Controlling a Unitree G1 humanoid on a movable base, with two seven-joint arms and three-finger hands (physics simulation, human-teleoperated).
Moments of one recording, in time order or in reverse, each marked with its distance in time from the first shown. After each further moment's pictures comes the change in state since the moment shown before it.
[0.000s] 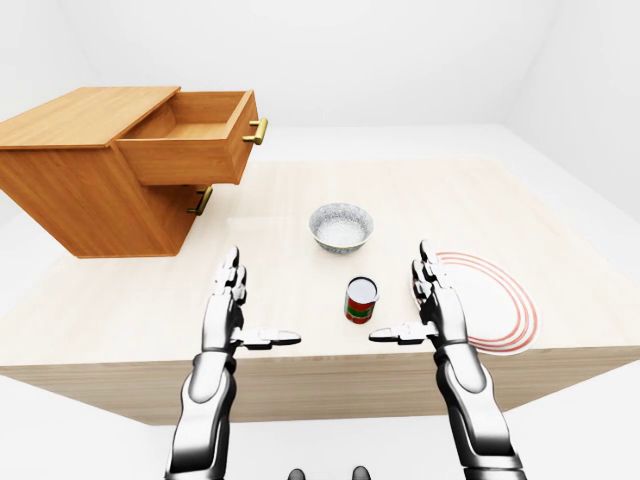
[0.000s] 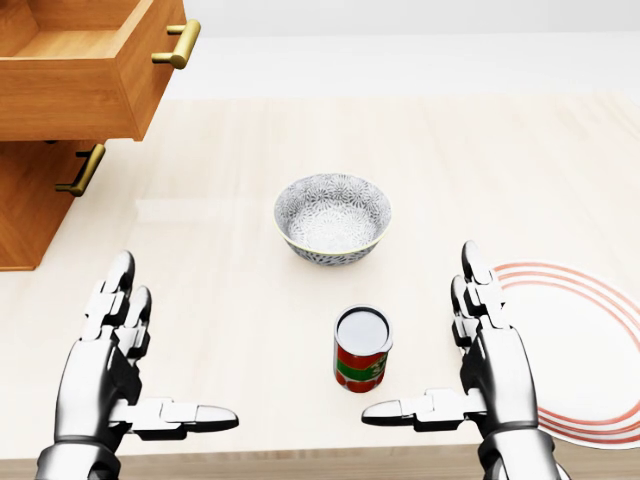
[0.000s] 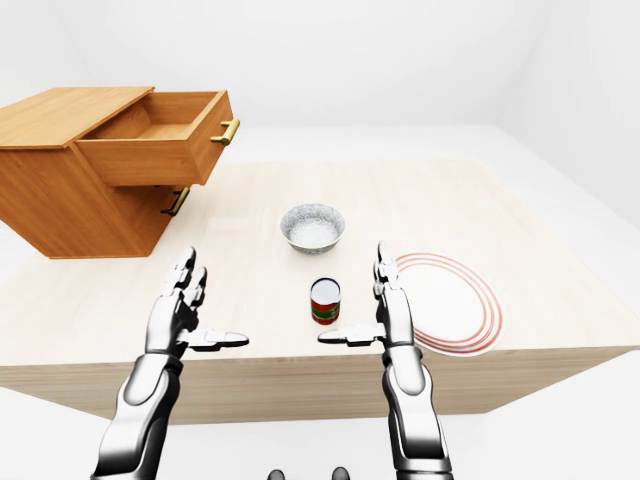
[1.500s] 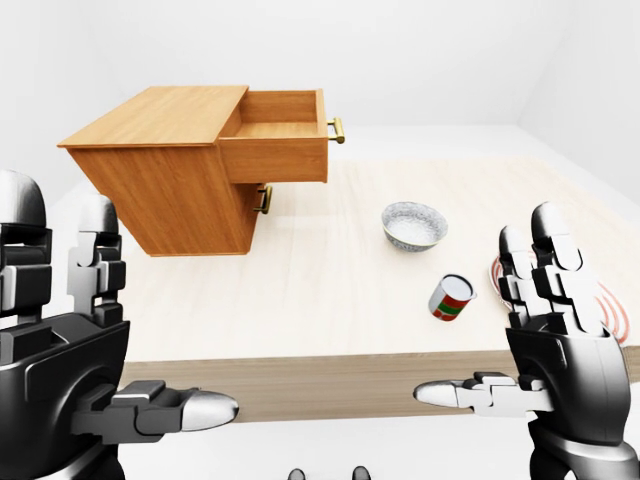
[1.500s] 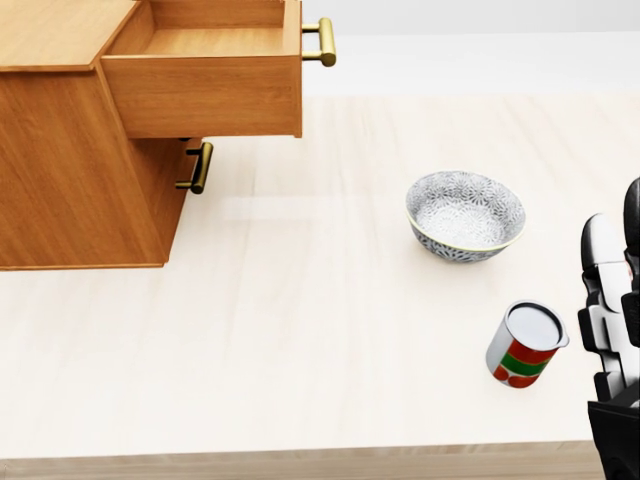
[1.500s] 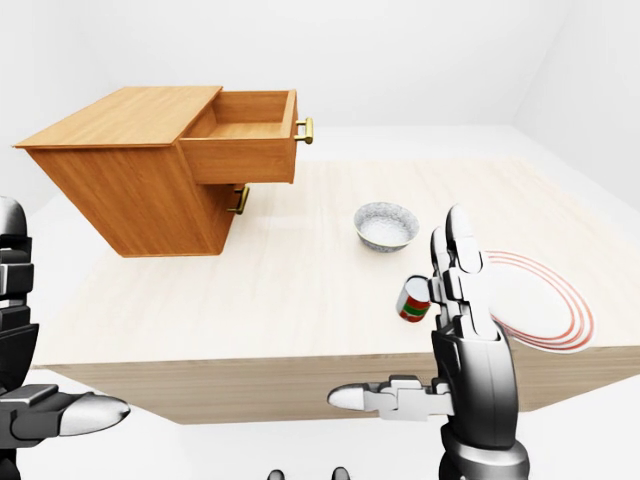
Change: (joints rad) left arm 0.217 -0.060 0.341 -0.884 -0.315 0.013 -0.217; right arm 0.407 0.056 -0.004 -0.923 -0.105 0.075 0.106
